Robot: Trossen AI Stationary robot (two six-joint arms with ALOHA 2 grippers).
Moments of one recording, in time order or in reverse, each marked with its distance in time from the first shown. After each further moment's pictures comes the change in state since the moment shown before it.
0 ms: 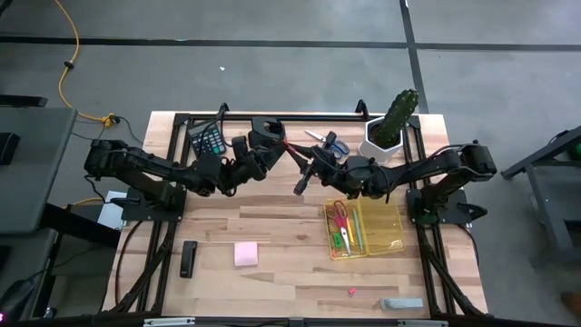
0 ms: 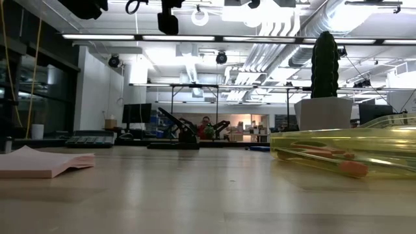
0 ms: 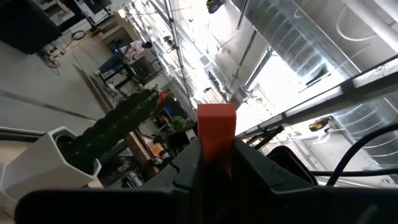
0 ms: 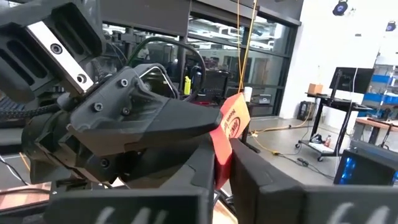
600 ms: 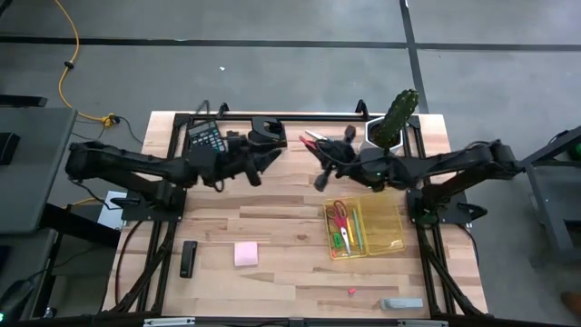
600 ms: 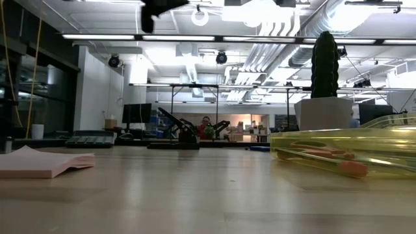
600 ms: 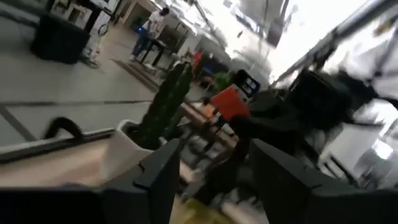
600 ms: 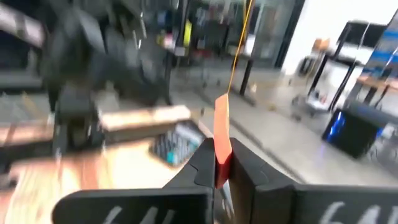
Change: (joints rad) left arm 0.058 -0.224 -0.002 -0.483 0.095 0.245; right arm -0.001 -0.231 0.000 -0.491 0.028 0.122
